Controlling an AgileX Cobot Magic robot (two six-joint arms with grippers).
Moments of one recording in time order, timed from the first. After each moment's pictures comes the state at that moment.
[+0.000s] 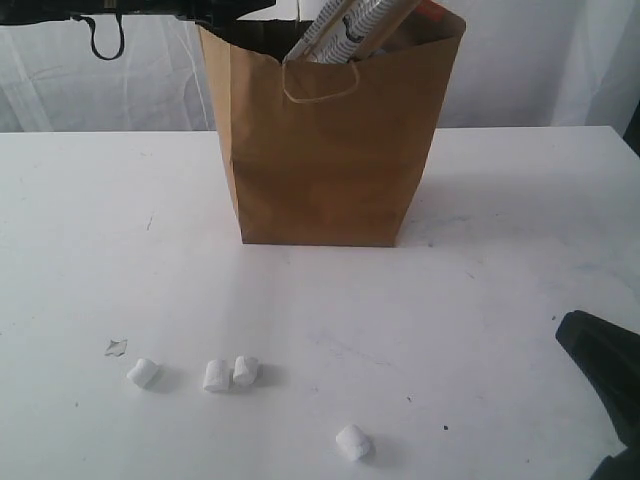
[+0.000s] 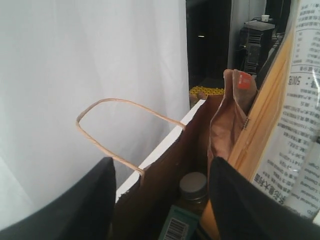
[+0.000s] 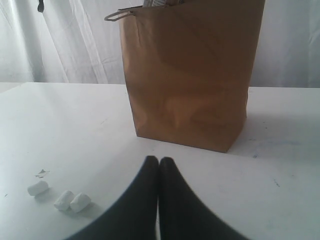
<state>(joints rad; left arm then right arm) -0.21 2.02 -1.87 1.68 -0.83 -1.49 0.58 0.37 -0.01 0.16 -0.21 0.07</state>
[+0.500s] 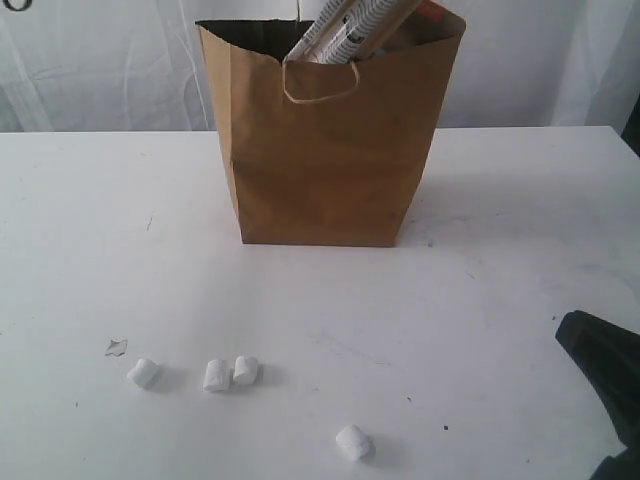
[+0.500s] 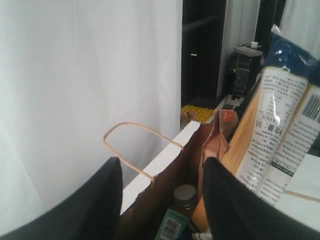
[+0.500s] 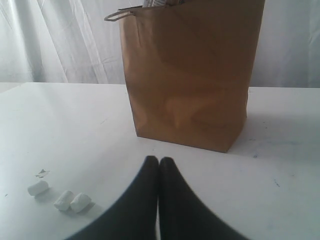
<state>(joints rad) -0.07 1.91 -1.86 1.68 -1.01 -1.63 0.58 0.37 -0.01 0.16 -0.21 0.07</state>
